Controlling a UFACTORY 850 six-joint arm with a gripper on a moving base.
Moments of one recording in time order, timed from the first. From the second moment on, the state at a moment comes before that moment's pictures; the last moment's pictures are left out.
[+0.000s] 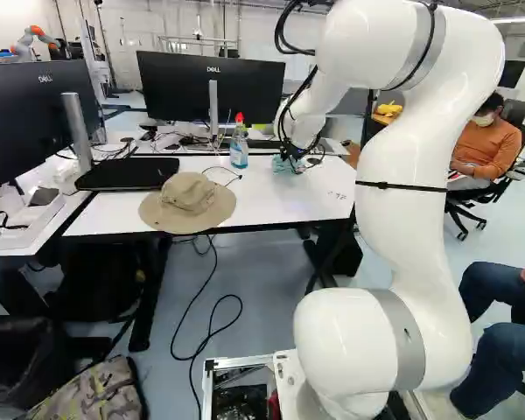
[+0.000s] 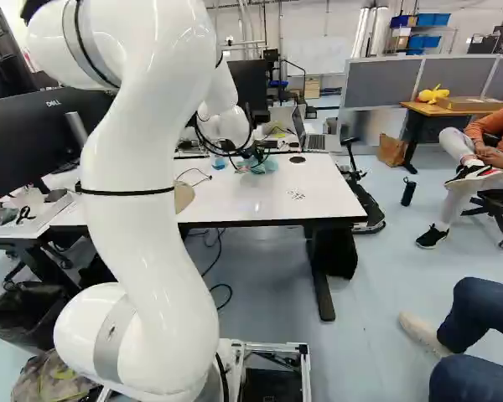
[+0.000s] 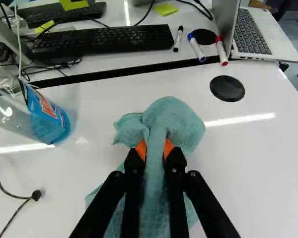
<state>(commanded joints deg) -5.8 -26.7 -69.1 1.6 4.2 0.0</state>
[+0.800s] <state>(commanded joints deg) -5.9 -37.5 -78.4 1.6 9.0 0.0</state>
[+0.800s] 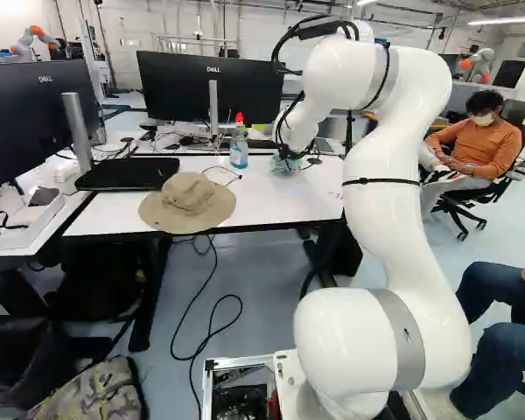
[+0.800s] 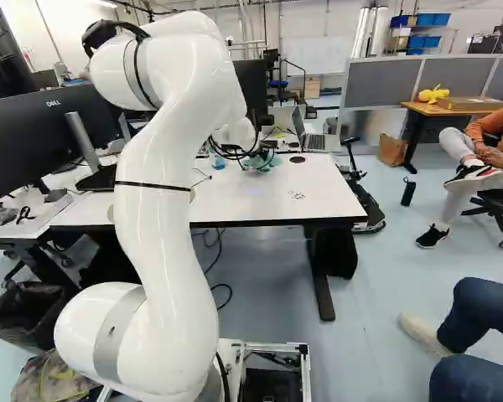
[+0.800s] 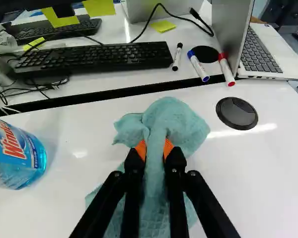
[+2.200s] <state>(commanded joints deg) -5.9 -37.5 -78.4 1.6 5.0 0.0</state>
